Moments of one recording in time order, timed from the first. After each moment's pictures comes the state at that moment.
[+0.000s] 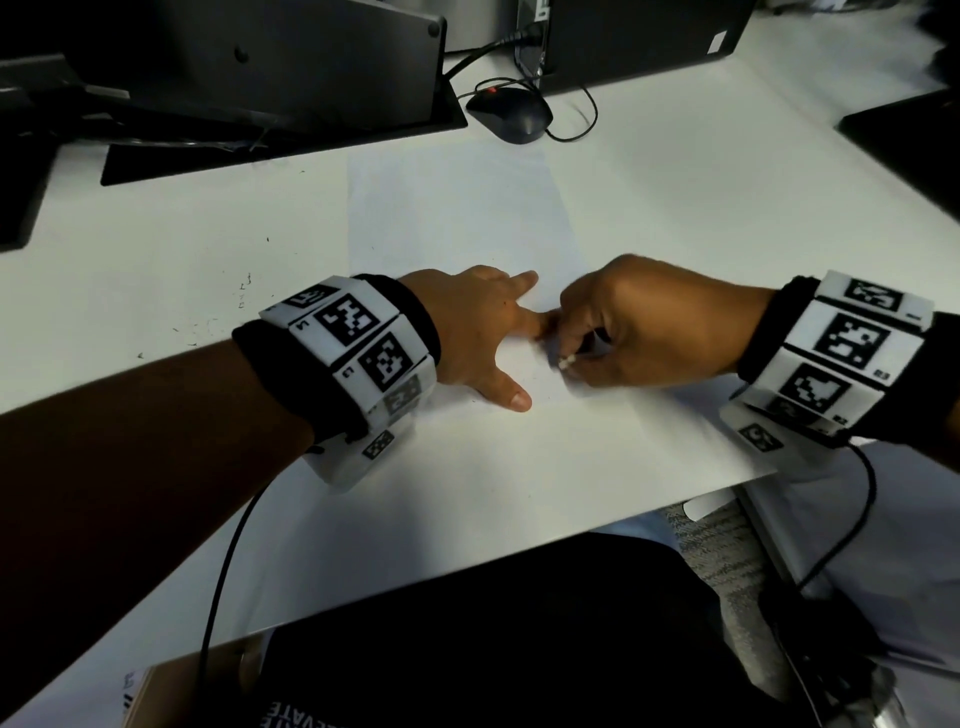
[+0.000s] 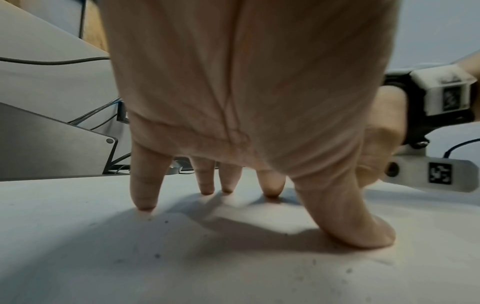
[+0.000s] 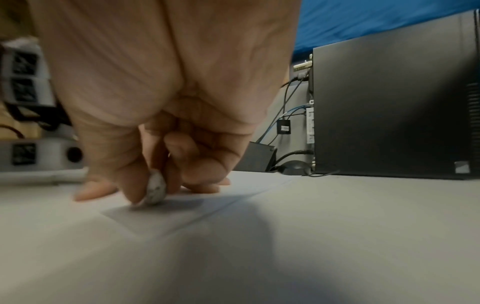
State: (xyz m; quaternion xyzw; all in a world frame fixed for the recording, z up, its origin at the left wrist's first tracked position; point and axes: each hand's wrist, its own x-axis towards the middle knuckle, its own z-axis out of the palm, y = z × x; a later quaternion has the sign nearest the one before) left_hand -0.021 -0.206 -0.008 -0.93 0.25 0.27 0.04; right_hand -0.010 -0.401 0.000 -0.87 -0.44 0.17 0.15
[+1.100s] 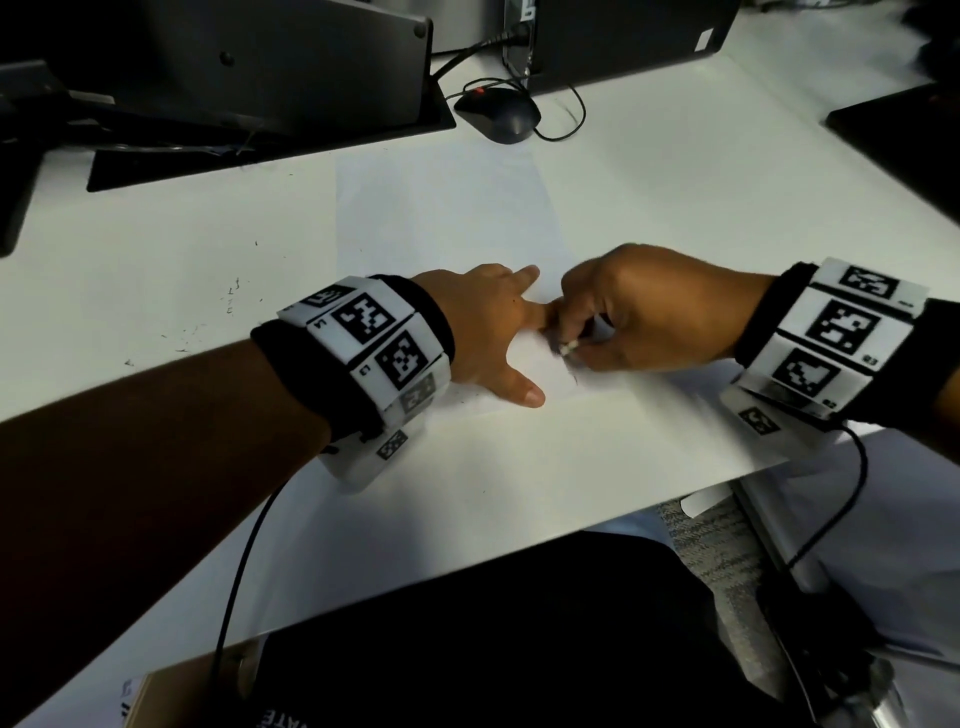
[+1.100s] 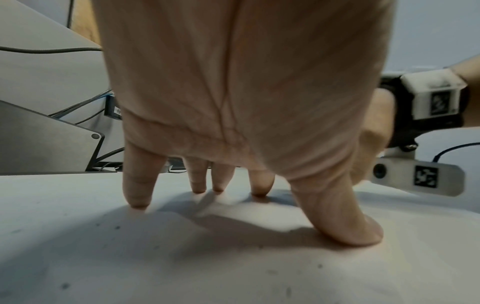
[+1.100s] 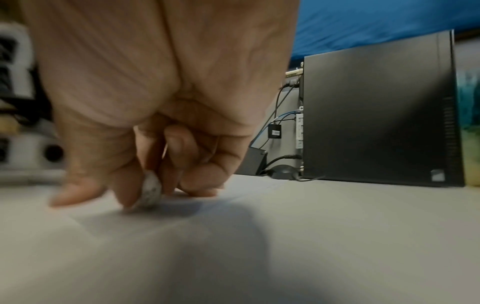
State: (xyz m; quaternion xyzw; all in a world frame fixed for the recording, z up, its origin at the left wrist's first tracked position) left_hand -0.021 -0.223 -0.006 -0.93 0.24 0.26 0.06; right_hand -0.006 -0.408 0.000 -0.88 -0.42 0.16 0.13
